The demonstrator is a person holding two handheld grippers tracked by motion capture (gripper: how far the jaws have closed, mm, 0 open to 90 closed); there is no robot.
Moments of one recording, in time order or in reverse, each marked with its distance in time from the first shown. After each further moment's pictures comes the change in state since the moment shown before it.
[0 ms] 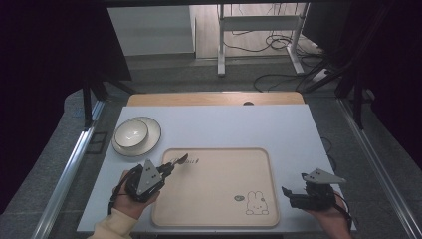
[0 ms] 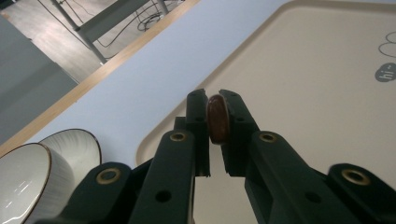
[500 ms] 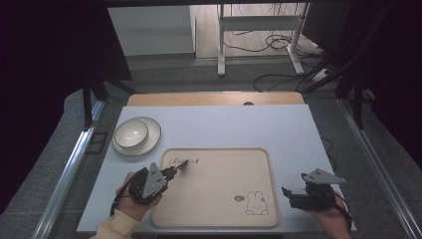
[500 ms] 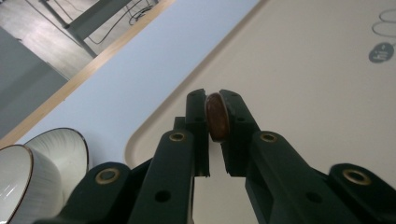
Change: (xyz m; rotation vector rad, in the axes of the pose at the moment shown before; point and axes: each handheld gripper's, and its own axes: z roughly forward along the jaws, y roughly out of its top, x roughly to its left) left arm -0.010 -0.005 0.008 0.040 -0.023 0.072; right arm 0.000 0.000 0.000 0.002 0.001 -0.001
